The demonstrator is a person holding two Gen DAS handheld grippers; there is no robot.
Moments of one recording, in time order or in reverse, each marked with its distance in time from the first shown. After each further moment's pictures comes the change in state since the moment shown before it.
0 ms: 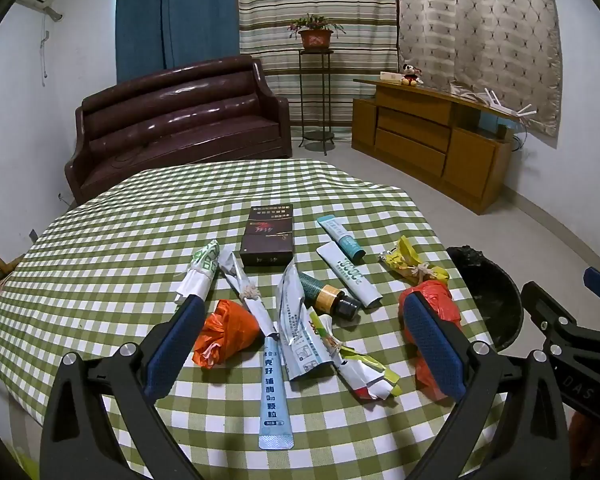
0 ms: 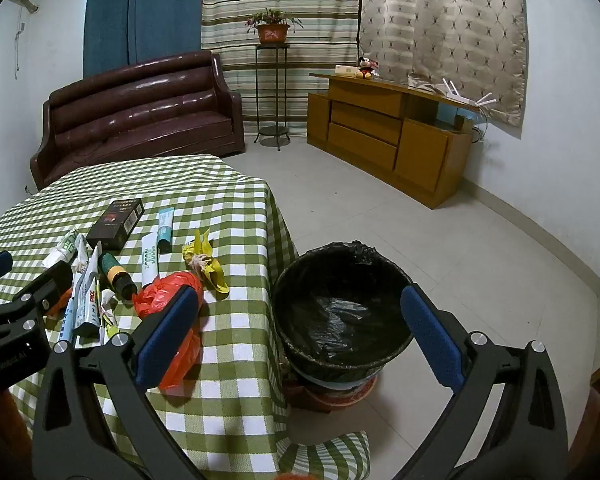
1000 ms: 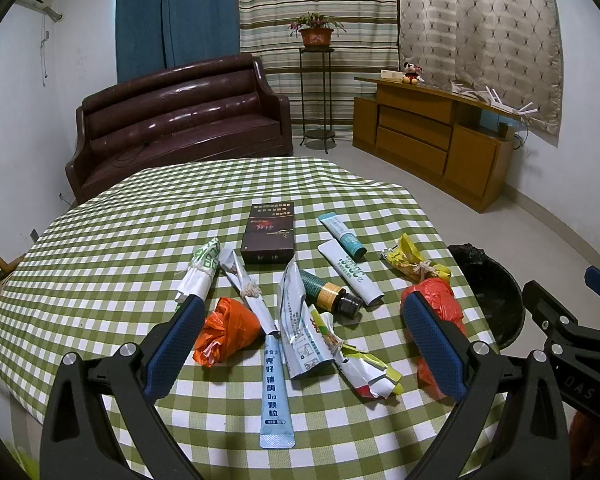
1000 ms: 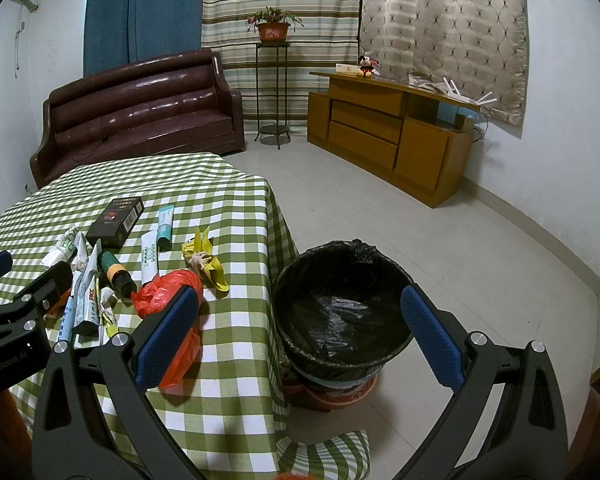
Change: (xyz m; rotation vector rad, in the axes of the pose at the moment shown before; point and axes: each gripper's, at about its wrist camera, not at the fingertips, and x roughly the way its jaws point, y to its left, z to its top) left arm 0.000 0.000 0.000 0.004 0.000 0.002; right arm 0.000 0.000 -0.001 0.000 0.003 0.000
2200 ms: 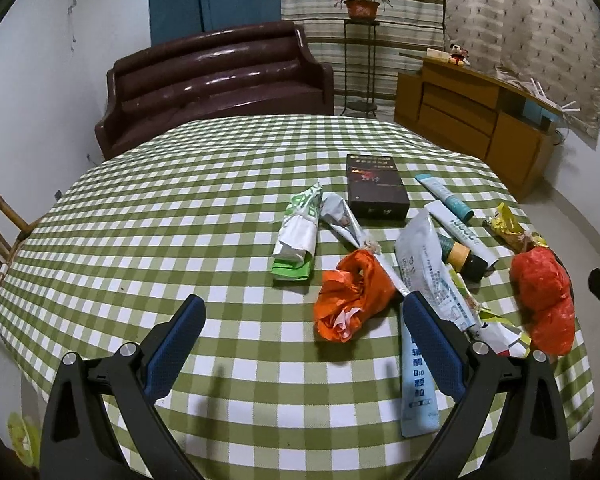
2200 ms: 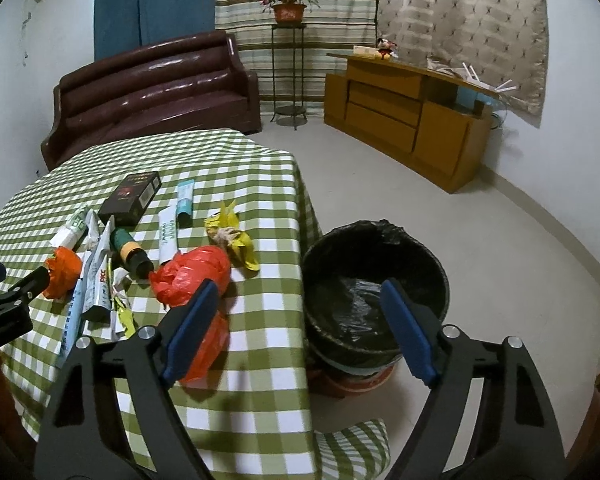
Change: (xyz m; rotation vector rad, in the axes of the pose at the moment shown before) left arm 0.030 0.083 -0.025 -0.076 0.112 0.092; right arm 0.019 0.025 -0.010 -0.021 0.074 0.061
